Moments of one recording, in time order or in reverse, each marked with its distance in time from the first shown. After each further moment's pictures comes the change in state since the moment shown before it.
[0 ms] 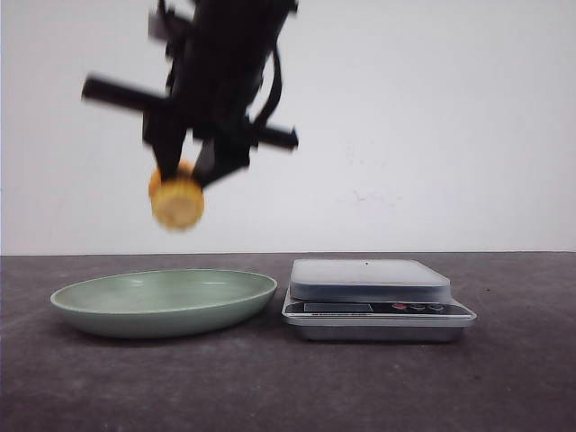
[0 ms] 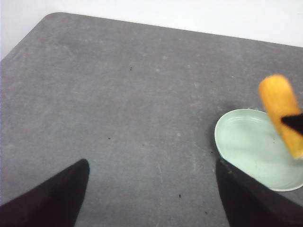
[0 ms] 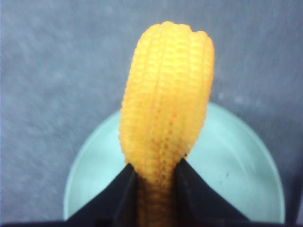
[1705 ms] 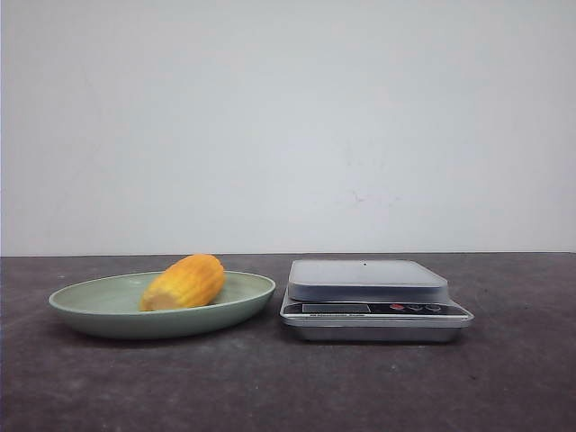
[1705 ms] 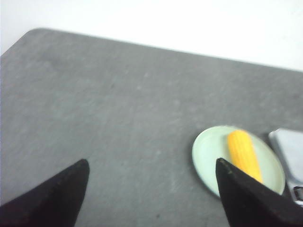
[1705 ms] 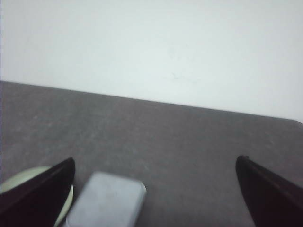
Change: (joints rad) left arm 0.000 0.000 0.000 0.136 0.045 0.060; right arm -0.347 -1.179 0.040 -0.786 0.086 -0.343
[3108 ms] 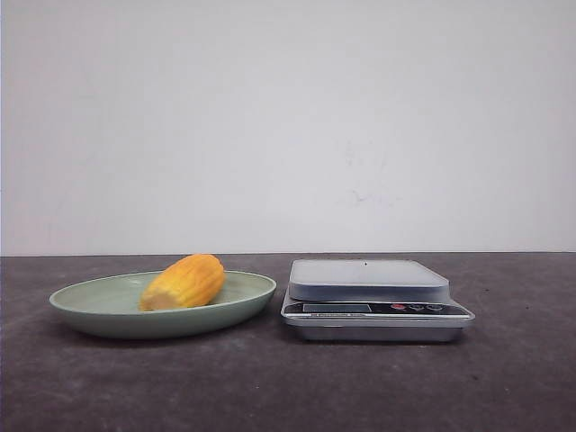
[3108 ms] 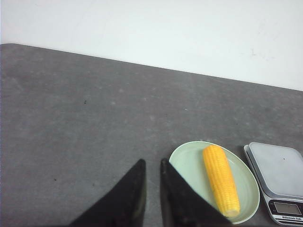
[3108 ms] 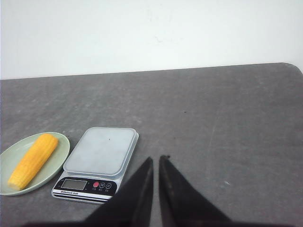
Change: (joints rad) left arm 0.000 -0.006 -0.092 0.179 0.035 0.043; right arm -0.001 -0.578 -0.467 -0.082 0.022 0.150
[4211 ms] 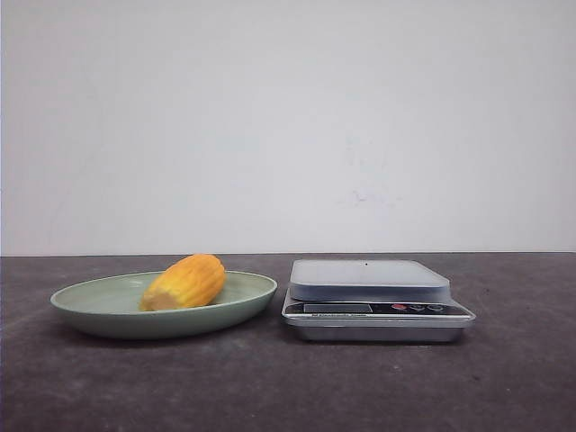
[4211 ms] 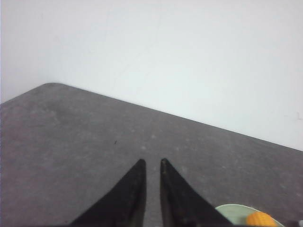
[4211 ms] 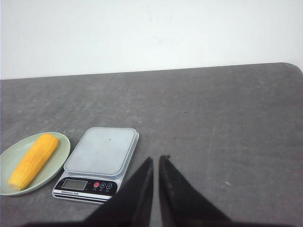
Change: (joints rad) left arm 0.624 -0.274 -0.567 0.613 0.385 0.190; right arm 0.000 0.000 0.000 0.002 0.000 0.001
